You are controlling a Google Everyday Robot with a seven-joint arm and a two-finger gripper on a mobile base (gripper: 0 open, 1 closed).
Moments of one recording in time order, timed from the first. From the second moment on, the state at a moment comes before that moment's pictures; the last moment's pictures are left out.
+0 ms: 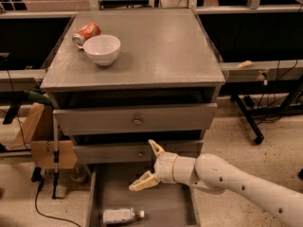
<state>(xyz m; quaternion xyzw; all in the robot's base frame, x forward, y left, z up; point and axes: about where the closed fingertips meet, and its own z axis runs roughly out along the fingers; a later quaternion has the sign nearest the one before) 0.509 0.033 0.570 -0.49 0.67 0.27 0.49</state>
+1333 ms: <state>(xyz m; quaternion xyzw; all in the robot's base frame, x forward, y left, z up) 0.516 0.064 0.454 -0.52 0.62 0.33 0.48</state>
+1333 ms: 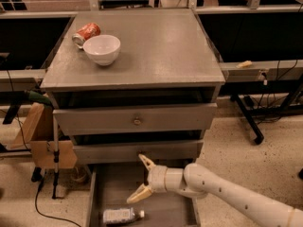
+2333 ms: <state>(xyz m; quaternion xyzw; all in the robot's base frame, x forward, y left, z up) 0.499 0.112 0.244 -0.56 0.65 0.34 0.38</state>
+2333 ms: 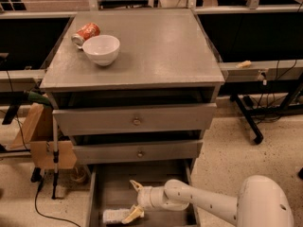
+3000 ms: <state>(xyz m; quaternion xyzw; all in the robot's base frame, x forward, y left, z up) 0.499 0.115 0.232 -0.56 0.65 0.35 0.38</state>
